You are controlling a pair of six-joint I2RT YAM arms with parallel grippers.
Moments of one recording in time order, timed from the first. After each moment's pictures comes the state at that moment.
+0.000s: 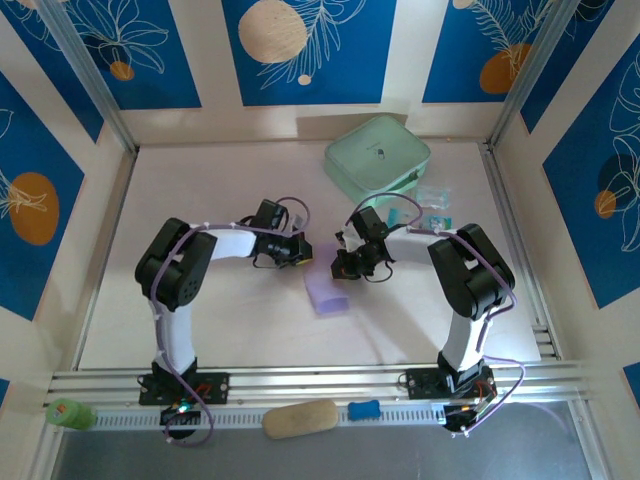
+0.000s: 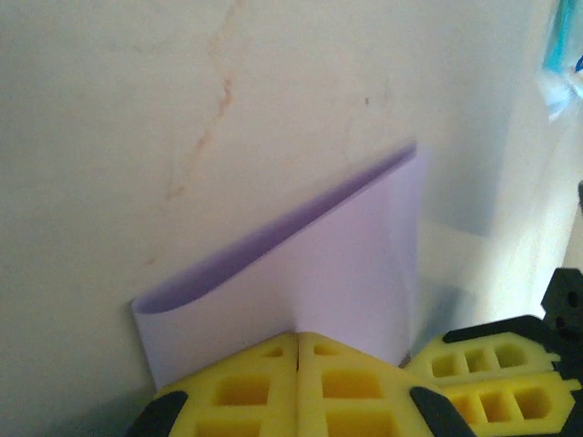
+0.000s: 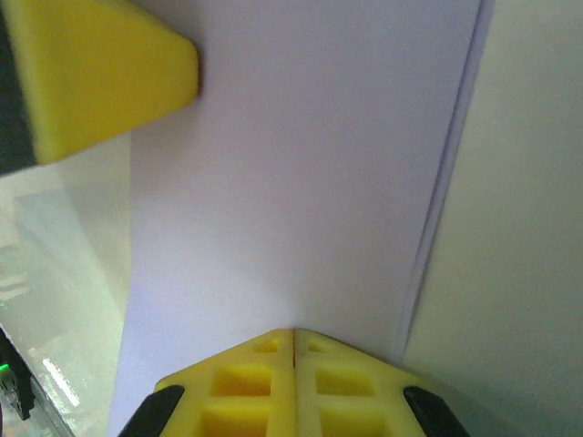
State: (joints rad) left arm -0.49 1.97 1.06 -0.09 0.62 -0.70; right arm 0.51 1.83 0.96 -0.34 -0.55 0.39
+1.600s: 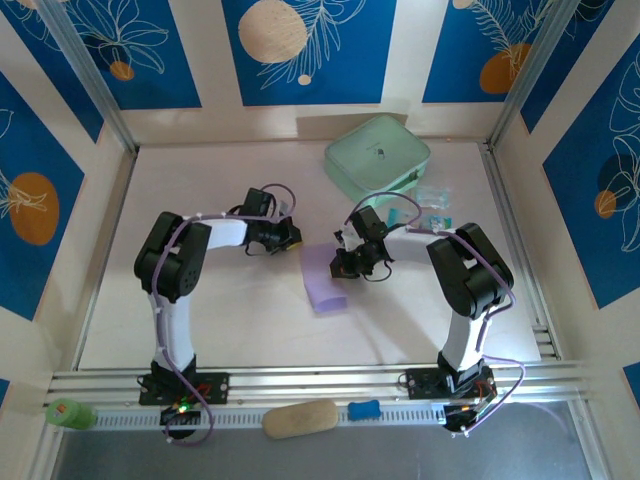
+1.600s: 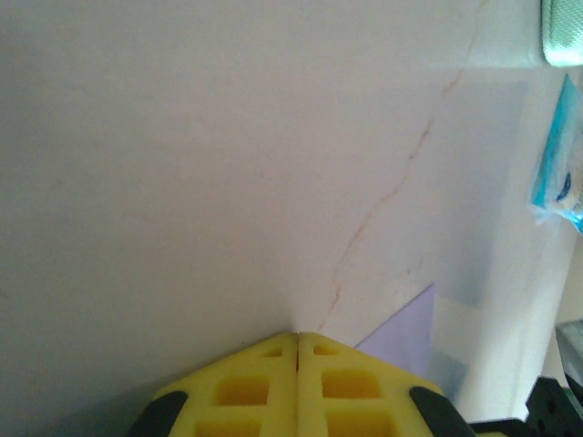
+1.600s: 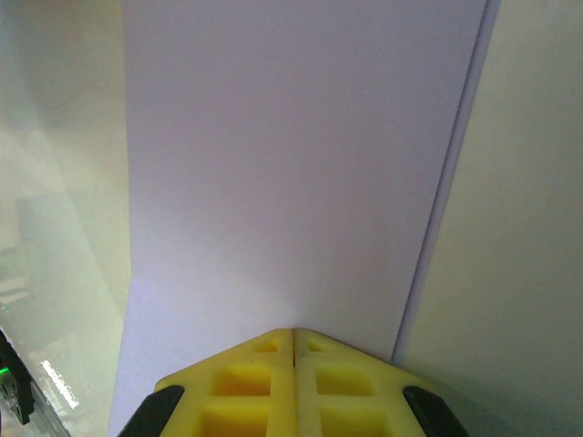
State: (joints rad) left arm -0.38 2.03 1.16 -0.10 0.57 -0.73; right arm 0.51 1.83 0.96 -0.33 -0.55 0.39
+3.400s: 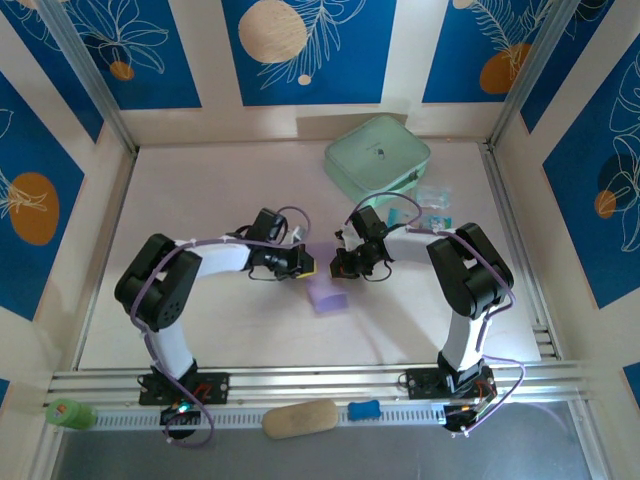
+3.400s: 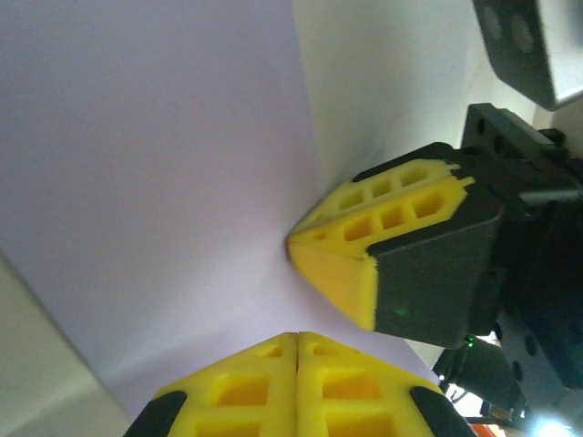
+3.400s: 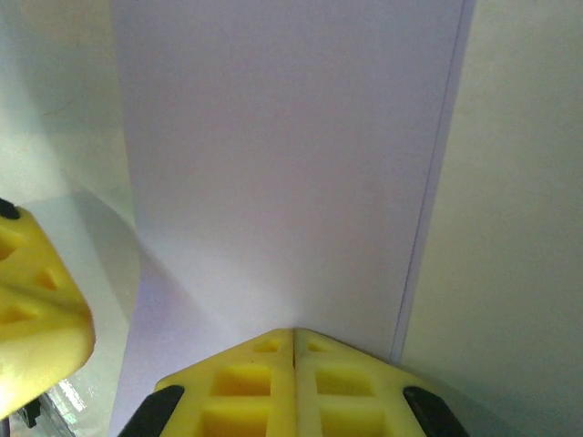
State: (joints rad) left arm -0.56 1.79 0.93 -0.10 0.70 -0.72; right arm 0.51 1.83 0.96 -0.33 -0.55 0.41
